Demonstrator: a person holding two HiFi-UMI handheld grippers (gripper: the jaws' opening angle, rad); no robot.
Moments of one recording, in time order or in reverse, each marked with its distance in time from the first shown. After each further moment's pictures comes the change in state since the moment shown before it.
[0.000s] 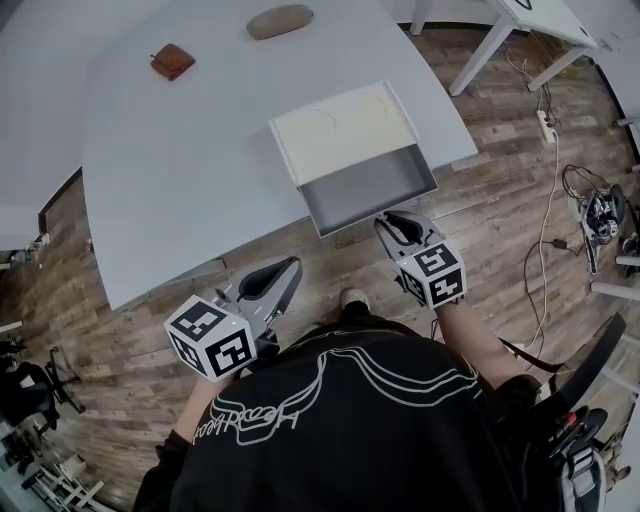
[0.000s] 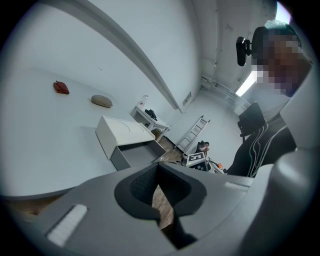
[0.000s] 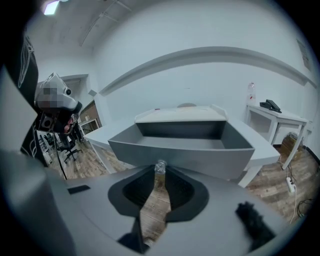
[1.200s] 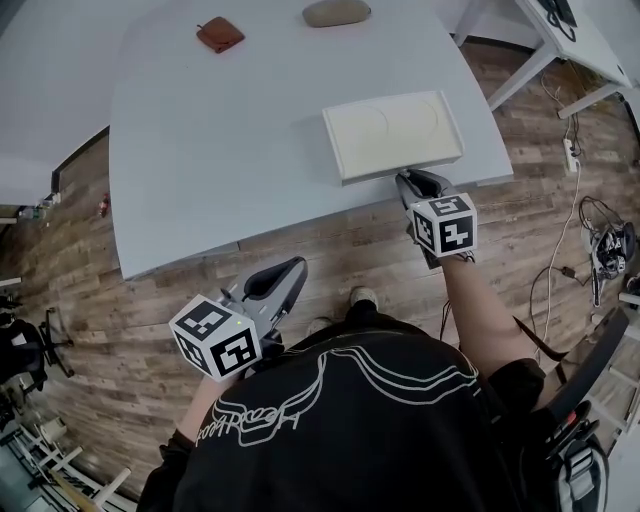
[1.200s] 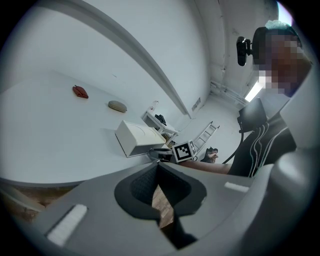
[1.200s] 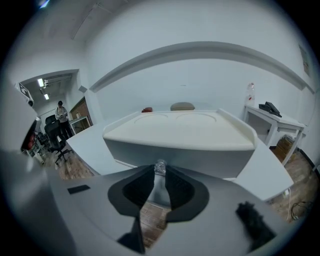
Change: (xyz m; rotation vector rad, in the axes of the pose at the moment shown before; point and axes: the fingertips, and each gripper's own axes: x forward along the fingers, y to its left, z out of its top) left arm -0.047 0.029 -0.005 -0.067 -0.058 0.097; right arm 0.072 -0.037 0.057 0.009 0.042 -0.078
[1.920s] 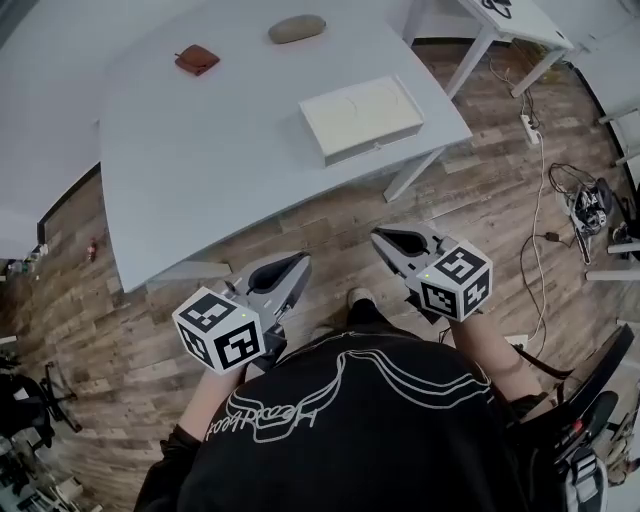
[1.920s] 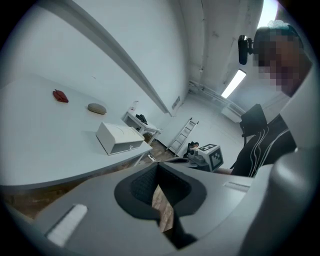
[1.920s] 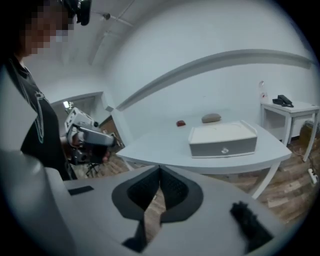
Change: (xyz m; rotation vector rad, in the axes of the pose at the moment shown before) left arm -0.043 -0.043 -0.017 0.127 0.006 -0.198; right arm -0.149 0.171 -0.010 0.044 -0.133 0.264
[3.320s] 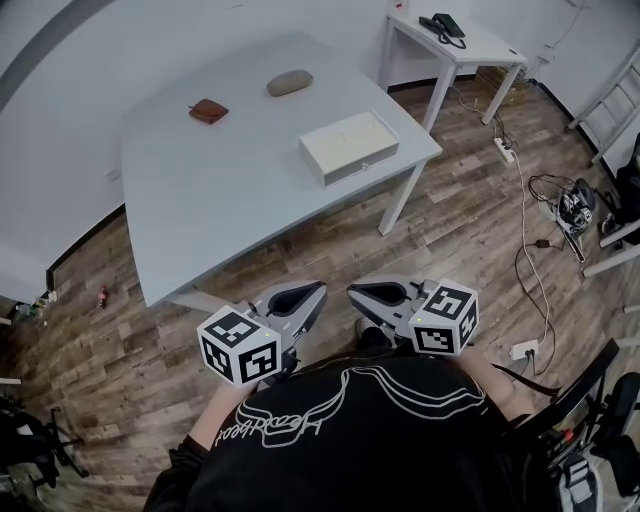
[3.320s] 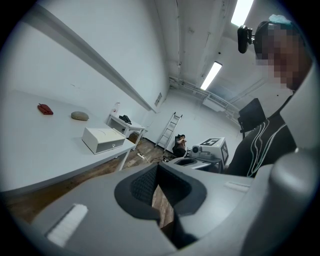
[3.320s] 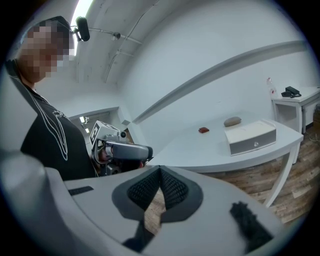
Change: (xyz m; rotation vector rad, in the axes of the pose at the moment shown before) left arm -0.067 -0.082 -0.032 0.176 0.030 -0.131; right arm -0.046 0.170 0.003 0.047 -0.154 0.167
